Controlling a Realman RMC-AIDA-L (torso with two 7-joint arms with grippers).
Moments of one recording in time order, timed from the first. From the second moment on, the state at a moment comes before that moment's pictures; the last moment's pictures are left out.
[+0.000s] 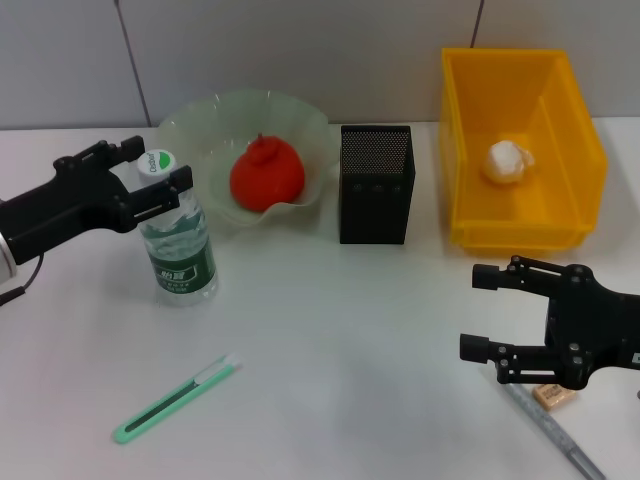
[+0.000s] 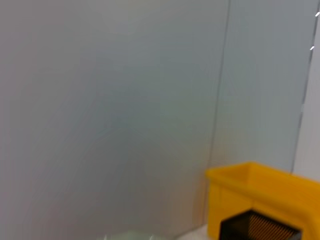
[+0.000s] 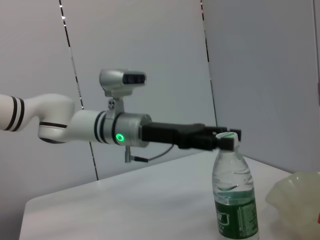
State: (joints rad) left arm -0.38 -2.07 0.91 0.75 1.51 1.21 -1.27; right arm 0.28 2.08 -0.92 -0.91 -1.70 -1.70 1.33
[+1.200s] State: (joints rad) left arm -0.11 -2.05 0.85 1.51 1.95 1.67 -1.69; right arm 0.31 2.08 -0.92 -0.91 -1.70 -1.68 1.36
